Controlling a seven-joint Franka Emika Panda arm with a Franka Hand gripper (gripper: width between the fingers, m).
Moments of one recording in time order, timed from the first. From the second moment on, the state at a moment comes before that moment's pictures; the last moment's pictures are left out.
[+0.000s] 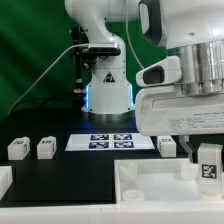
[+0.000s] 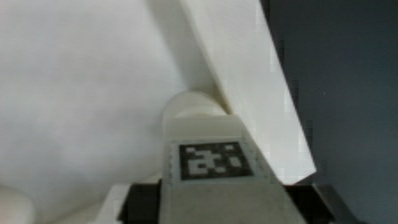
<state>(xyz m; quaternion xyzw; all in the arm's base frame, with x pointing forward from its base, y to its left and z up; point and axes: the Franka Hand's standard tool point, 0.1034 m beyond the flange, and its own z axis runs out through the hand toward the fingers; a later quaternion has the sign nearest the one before) 0.627 0.118 0.076 -0.96 0.26 -0.03 0.08</state>
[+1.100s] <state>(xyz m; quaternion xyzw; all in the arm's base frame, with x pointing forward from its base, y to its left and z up) 0.625 0.131 0.071 -0.69 0.71 0.02 0.13</state>
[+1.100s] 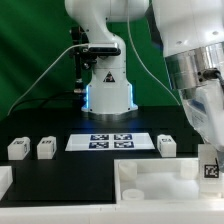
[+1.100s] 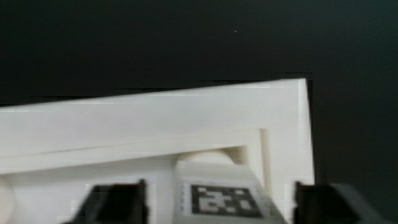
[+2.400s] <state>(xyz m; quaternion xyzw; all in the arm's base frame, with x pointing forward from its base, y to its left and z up) 0.623 0.118 0.070 -0.94 0.31 -0.02 0.11</state>
